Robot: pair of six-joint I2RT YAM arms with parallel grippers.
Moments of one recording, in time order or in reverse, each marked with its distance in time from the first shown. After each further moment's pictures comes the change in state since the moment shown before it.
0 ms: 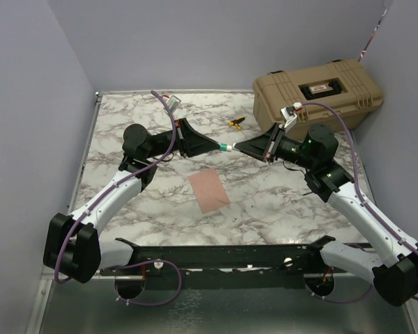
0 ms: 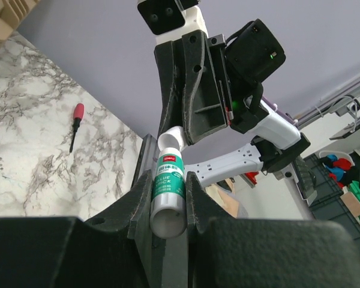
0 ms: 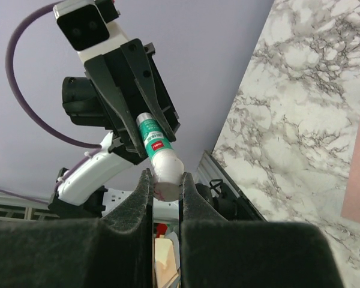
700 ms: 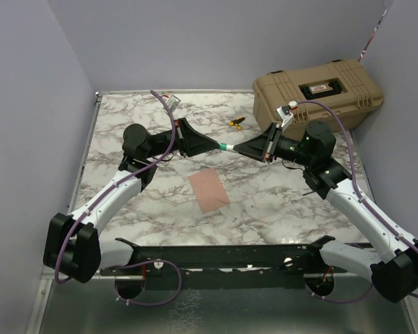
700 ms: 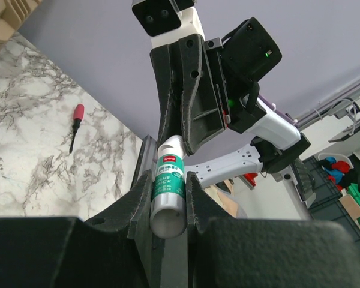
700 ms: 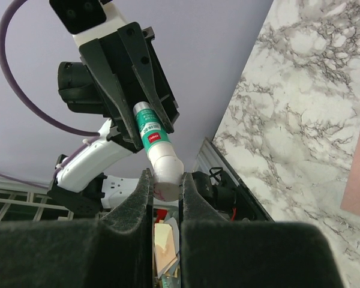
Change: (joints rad) left arm 0.002 0.000 0.000 0.000 -0.003 -0.007; right arm -0.006 0.039 0.021 -0.013 -0.088 -0.028
